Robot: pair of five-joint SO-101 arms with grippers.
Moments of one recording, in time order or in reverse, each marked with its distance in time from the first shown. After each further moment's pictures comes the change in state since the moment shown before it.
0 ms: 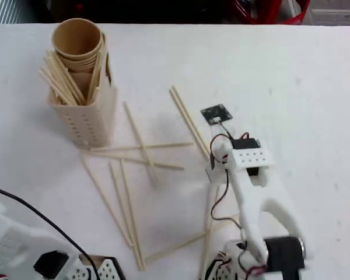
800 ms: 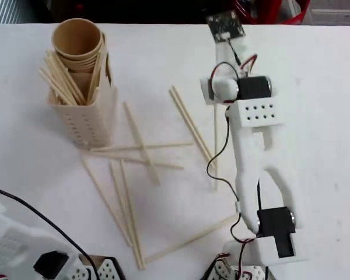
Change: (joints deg) left arm 0.0 0.0 0.0 -0.3 0.0; right arm -1.2 13.7 -55.2 9.5 -6.0
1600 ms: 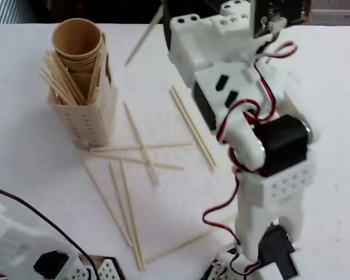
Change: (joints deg) left arm 0.0 0.0 0.0 -1.8 0.0; right arm -16.9 -7.3 -38.9 -5.9 -13.5
